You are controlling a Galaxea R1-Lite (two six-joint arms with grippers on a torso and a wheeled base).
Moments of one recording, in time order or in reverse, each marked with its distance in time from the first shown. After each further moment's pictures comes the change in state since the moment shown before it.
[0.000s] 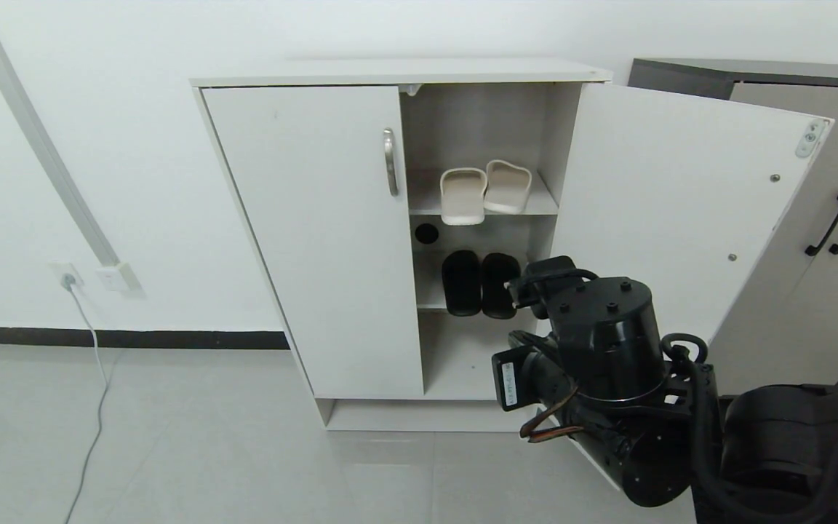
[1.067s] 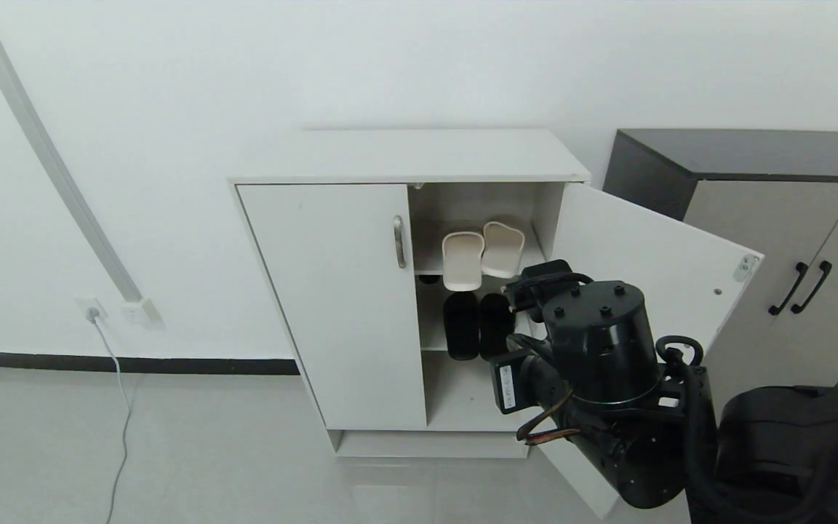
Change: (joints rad) left arm 0.000 0.000 0.000 -0.001 0.000 0.000; right arm -0.001 0.009 0.000 0.001 -0.003 -0.001
